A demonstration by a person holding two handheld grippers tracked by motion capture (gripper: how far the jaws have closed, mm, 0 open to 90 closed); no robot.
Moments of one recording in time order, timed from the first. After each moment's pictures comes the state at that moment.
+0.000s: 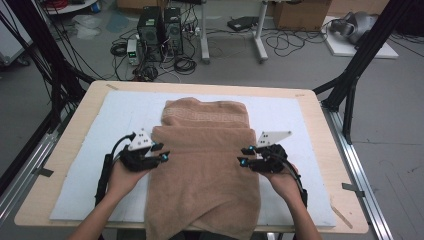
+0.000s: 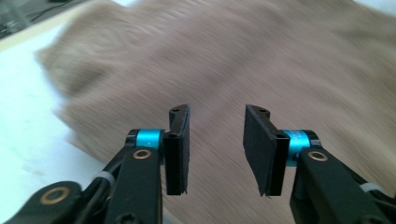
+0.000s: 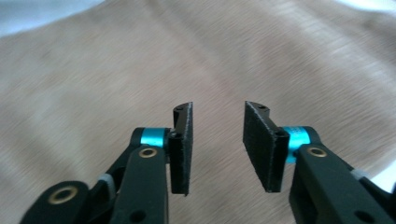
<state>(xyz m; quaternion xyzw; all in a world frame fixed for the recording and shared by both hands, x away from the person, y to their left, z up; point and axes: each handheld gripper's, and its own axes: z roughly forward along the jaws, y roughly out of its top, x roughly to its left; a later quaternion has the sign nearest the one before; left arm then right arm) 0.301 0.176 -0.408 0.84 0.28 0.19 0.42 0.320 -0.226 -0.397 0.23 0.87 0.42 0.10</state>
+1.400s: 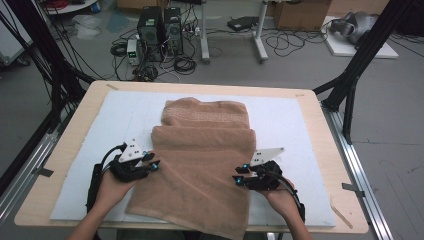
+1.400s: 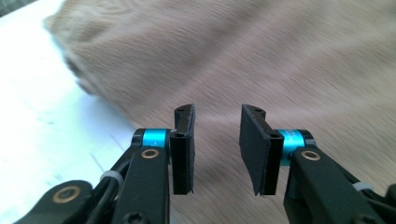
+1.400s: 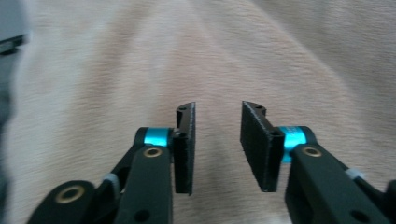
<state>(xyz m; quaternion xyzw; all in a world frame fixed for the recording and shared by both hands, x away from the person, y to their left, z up) 0.285 0.200 -0.418 0.85 0.29 0.20 0.40 0.292 -0.214 -0.421 0.21 0.88 0.42 0.06</state>
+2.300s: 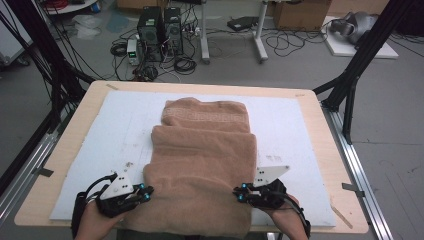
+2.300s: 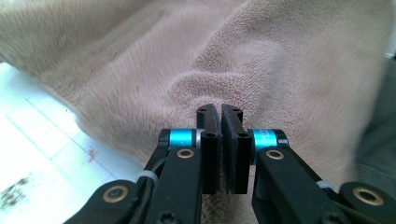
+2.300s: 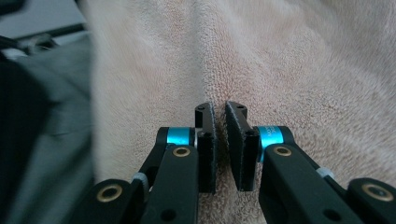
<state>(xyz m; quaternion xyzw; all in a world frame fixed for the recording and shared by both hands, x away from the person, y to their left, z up) 0.203 0.209 -0.401 0.86 0.24 0.15 0.43 0.242 -0.217 -0.413 0.17 0.88 0.43 0.04</state>
